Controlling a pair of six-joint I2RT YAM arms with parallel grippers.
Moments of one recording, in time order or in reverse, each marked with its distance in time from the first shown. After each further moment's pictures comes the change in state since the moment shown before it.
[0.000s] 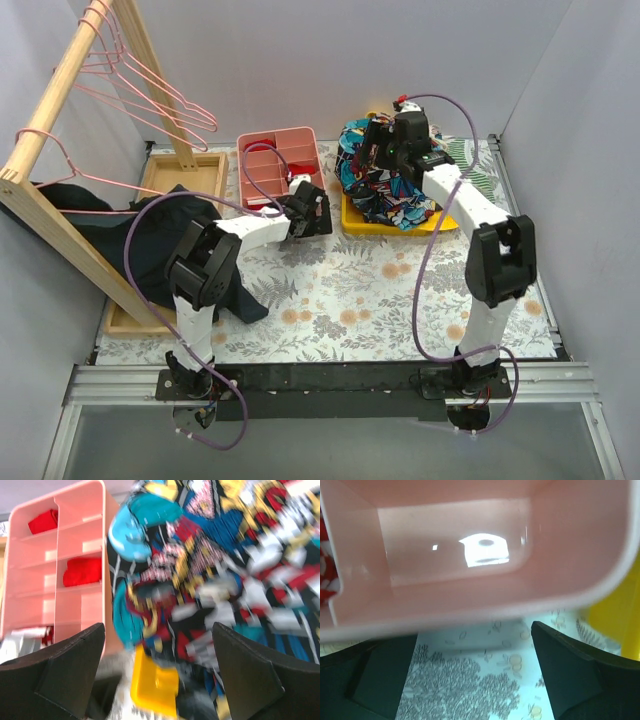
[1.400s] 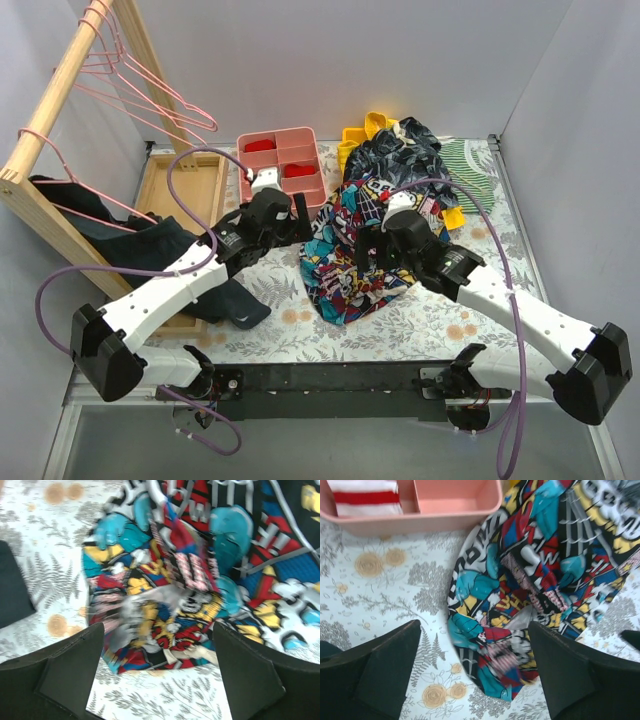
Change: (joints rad) left arm -0.129 -0.724 -0.180 -0.283 -0.068 -0.059; right arm 0.442 -0.705 -0.640 -0.163 0.188 -0.018
